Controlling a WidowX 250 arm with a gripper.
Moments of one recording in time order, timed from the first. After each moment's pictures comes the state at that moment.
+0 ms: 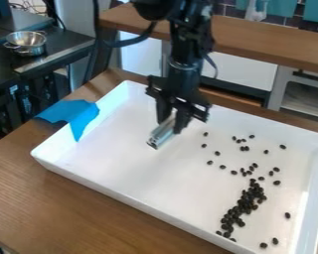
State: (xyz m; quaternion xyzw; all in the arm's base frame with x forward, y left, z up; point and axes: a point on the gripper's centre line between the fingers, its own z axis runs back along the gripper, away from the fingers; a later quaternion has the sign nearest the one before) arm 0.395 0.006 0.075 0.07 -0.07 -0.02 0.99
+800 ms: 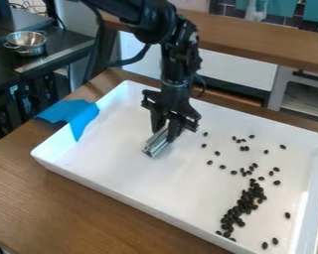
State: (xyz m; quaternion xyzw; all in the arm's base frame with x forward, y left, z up) arm 0.417 0.023 0.038 0.07 -0.08 -0.02 0.99
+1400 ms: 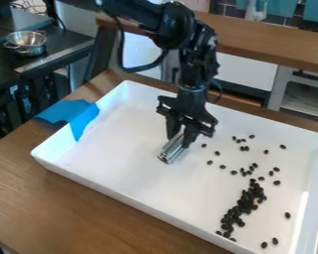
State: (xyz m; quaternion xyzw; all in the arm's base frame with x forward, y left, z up) arm 0.419 -0.010 0.030 0.04 -0.06 -0.02 1.00
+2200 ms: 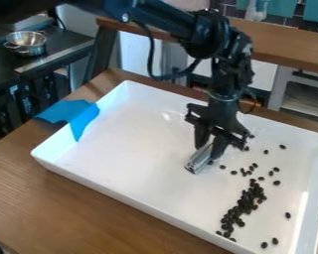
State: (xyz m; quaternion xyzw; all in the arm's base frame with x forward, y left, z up) arm 0.417 -0.072 0.029 0.03 -0.05 -0.08 0.99
